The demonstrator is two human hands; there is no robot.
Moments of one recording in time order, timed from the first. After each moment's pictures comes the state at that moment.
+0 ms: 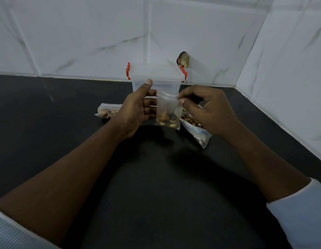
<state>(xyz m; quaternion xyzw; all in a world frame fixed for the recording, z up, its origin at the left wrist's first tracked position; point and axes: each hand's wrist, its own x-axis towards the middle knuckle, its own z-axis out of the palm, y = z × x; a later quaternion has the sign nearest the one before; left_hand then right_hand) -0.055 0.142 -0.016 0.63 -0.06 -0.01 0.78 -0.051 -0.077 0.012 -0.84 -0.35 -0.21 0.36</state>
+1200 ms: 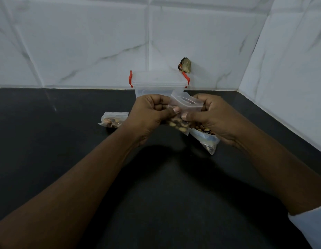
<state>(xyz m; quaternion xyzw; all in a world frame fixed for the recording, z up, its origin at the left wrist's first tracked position) -0.055 0.128 -0.012 0.67 -0.13 0.04 0.73 -0.047 -0.075 0.009 -0.77 -0.19 0.05 0.61</state>
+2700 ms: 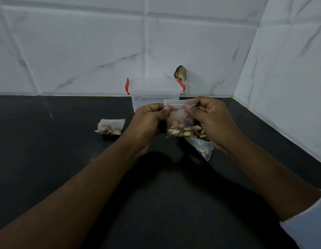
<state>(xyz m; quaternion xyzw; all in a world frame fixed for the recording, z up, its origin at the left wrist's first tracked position) -0.055 0.114 -0.012 0.62 -0.07 0.01 0.78 -0.039 -0.070 0.000 -0.74 -0.18 -0.10 0.64</state>
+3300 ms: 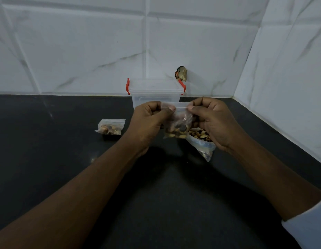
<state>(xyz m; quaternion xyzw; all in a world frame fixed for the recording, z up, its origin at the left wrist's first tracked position) -0.058 0.118 -0.013 0.67 -0.10 0.08 0.74 -0.041 -0.074 0.006 -0.72 -0.16 -0.04 0.67</state>
